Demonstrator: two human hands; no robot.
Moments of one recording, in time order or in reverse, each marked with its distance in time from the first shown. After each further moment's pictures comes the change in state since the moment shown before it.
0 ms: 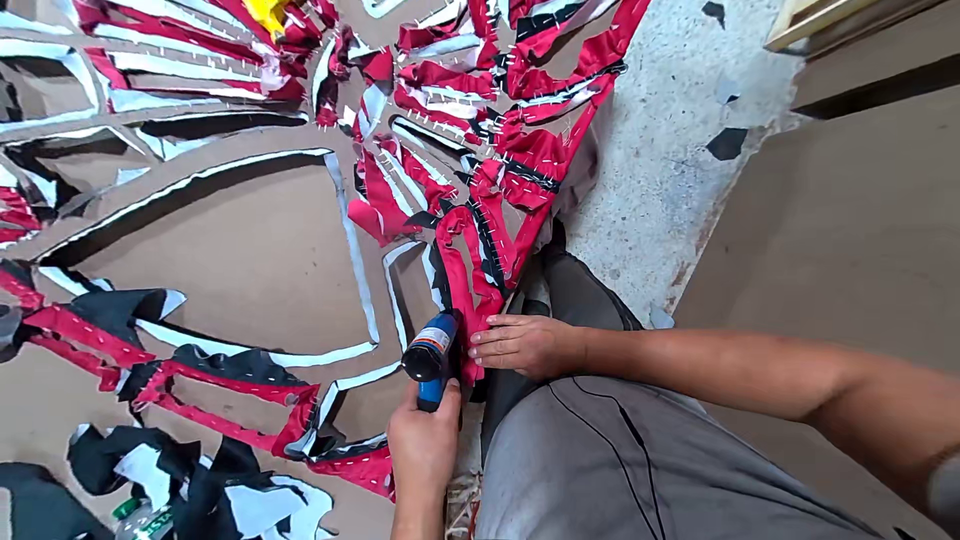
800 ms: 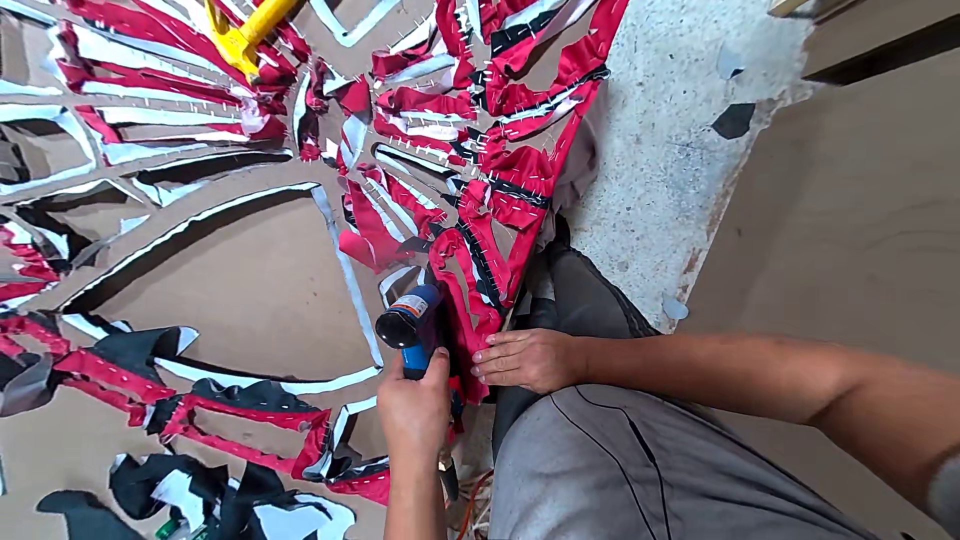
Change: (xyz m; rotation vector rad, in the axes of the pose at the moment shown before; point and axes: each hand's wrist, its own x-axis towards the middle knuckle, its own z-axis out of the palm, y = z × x) left_hand 0.041 0.062 0.000 -0.128 0.019 0.043; right_hand 0.001 0.005 -0.002 0.071 0.062 -0.004
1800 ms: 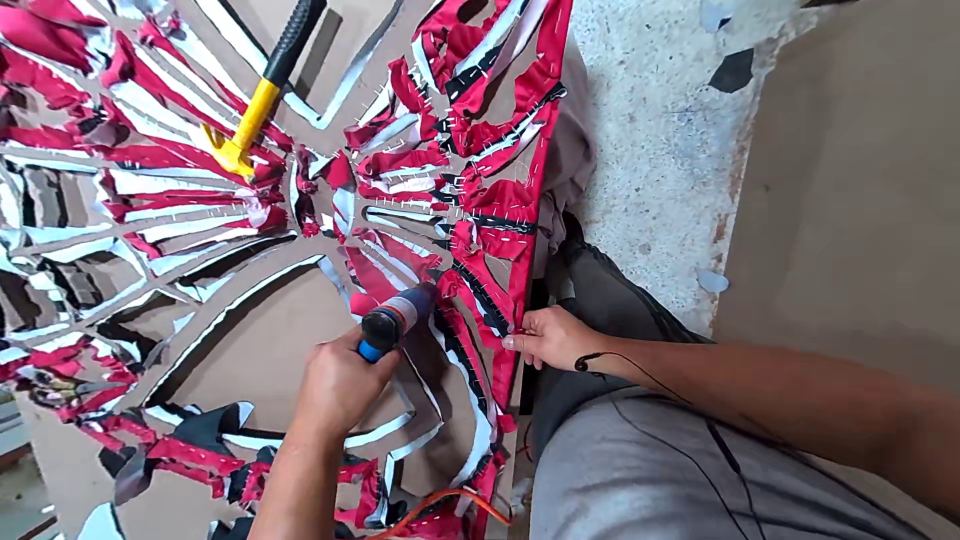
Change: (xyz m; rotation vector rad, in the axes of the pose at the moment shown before) left_hand 0.117 0.090 -0.070 0.820 -0.231 0.606; right_hand 0.034 0.008 -0.051 0.735 0.148 1.355
